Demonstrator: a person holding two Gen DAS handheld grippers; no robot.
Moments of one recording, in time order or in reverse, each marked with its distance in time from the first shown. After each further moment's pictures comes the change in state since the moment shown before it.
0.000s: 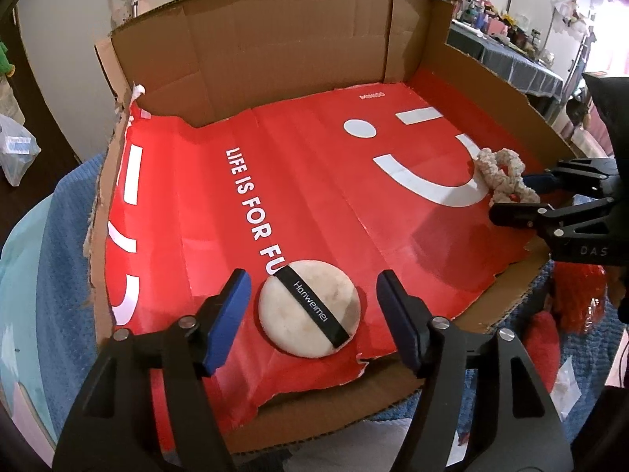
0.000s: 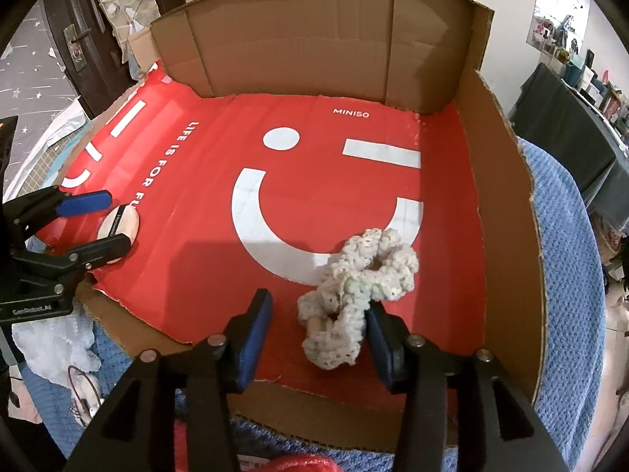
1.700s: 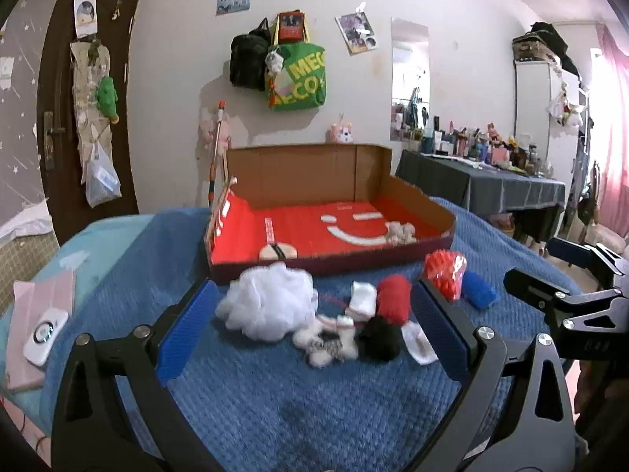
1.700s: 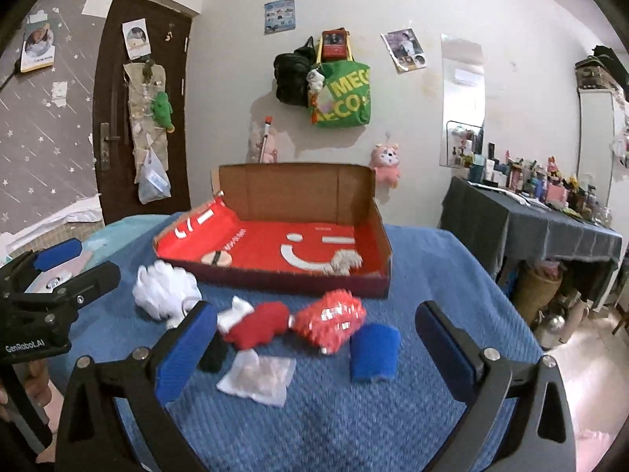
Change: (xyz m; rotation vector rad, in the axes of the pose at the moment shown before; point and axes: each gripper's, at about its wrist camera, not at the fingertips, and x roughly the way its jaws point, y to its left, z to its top) left arm -0.174 -0.110 -0.183 -0.148 -0.588 0.165; right arm -0.178 0.080 -0.208 0.059 -0.654 -0.180
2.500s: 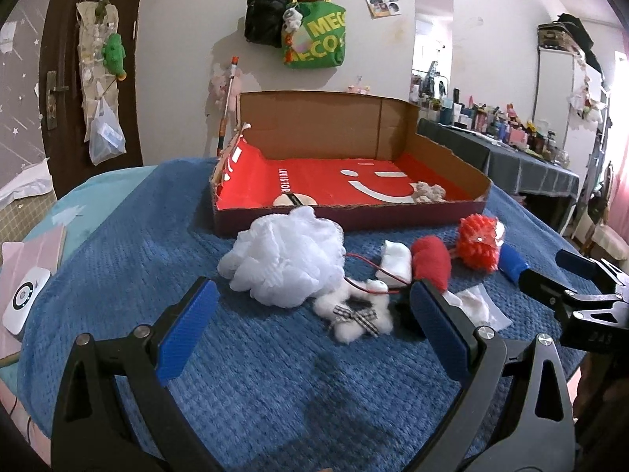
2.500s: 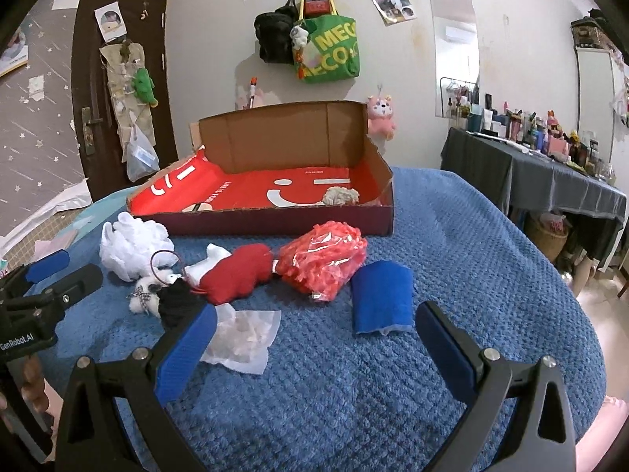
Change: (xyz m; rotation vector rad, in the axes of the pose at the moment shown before) left arm 0.042 0.022 -0.016 -0.064 0.138 0.033; right arm 0.045 -0.016 -0.036 0.077 0.144 0.007
